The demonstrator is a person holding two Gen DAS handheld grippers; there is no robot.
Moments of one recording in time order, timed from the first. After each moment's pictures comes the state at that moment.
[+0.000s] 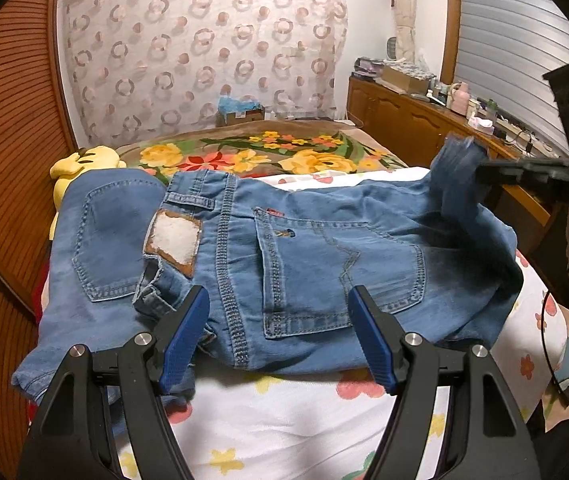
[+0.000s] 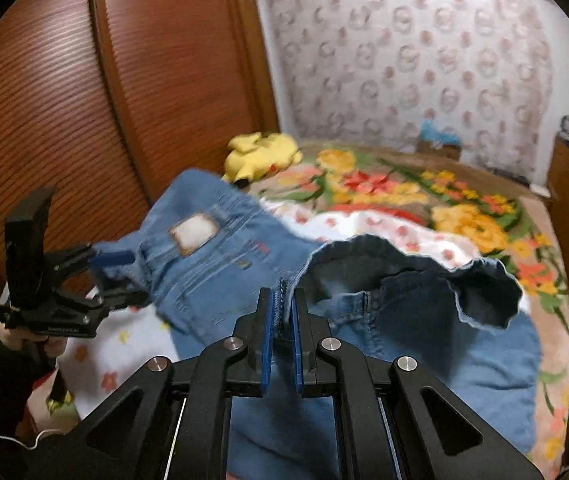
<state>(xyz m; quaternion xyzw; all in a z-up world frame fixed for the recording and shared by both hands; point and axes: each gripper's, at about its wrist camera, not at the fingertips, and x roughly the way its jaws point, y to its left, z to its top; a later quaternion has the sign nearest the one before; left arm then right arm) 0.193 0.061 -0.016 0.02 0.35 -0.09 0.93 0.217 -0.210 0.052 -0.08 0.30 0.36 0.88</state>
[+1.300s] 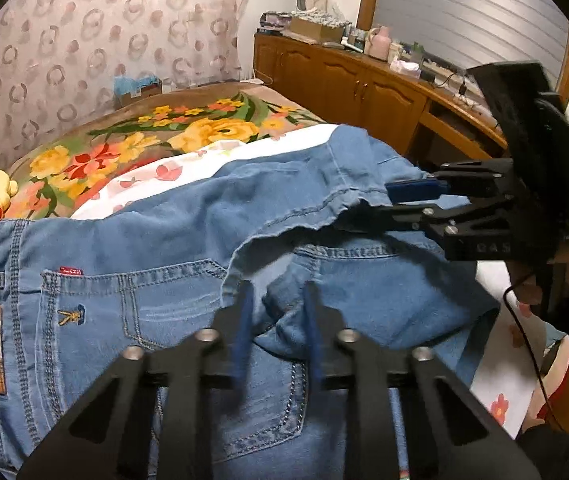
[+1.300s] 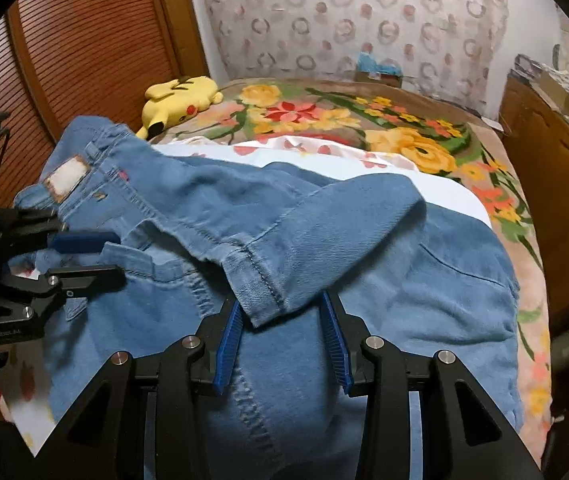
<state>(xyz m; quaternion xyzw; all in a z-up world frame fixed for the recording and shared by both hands) 0.279 -0.069 -0.043 0.05 0.41 -0.25 0.88 0.304 -0.227 -0.003 -0.08 0.38 0.24 0.89</state>
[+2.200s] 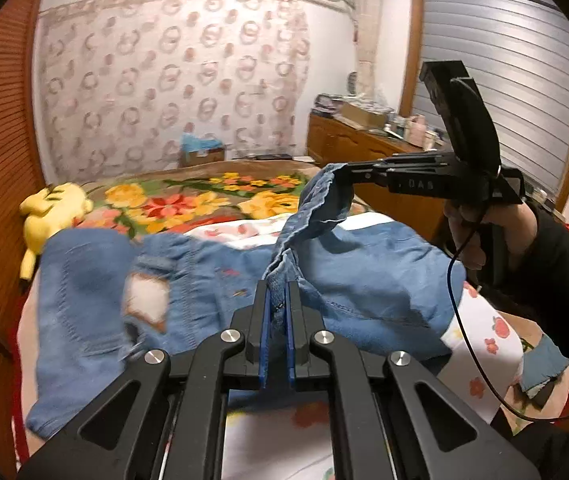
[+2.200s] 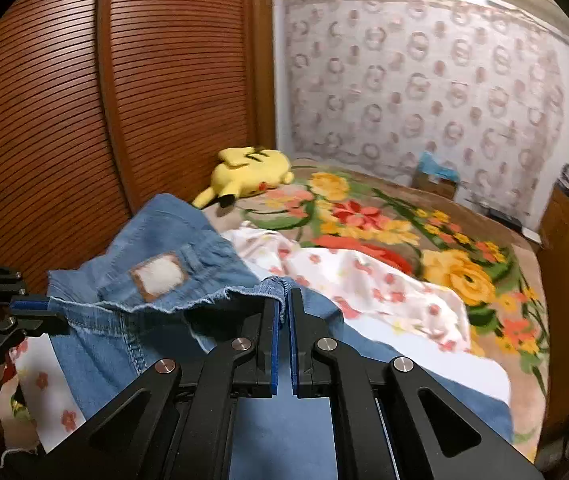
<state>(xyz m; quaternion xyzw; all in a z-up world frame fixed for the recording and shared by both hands) 0.179 0.063 0.034 -0.01 0.29 -0.16 0.94 0.290 -0.093 0.101 -0.13 0.24 0.36 0.89</state>
